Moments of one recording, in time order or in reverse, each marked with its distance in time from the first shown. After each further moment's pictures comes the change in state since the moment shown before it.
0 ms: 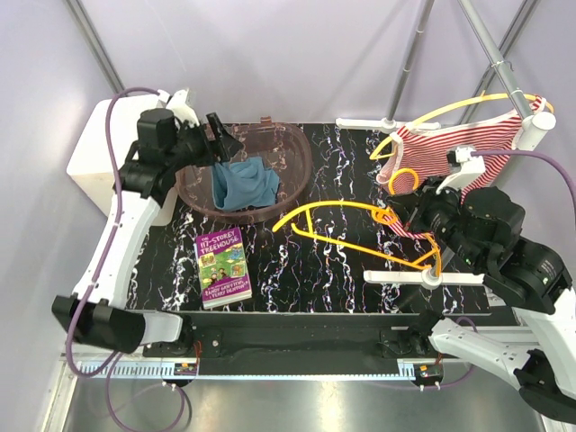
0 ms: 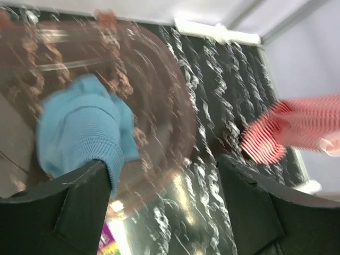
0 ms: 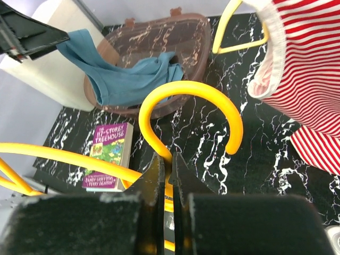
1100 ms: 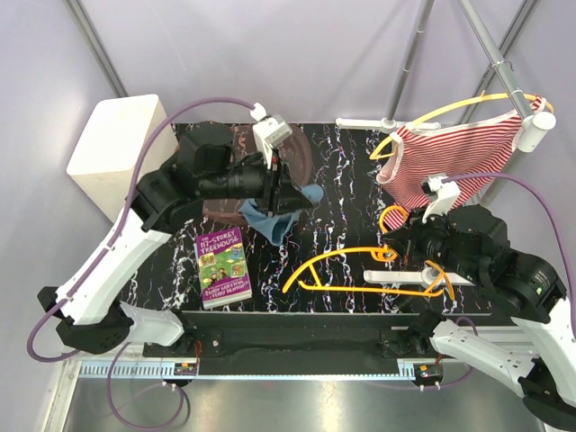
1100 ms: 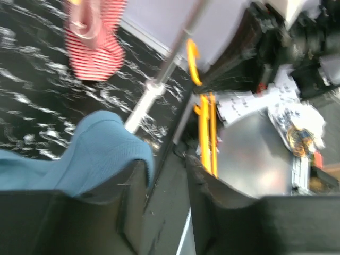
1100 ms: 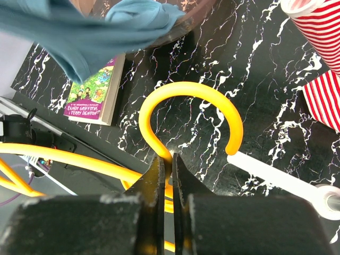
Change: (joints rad) left arm -0.635 -0.027 0.277 -0.259 0.208 0.100; right arm 0.000 -0.090 -0.140 -0.155 -0.191 -0.067
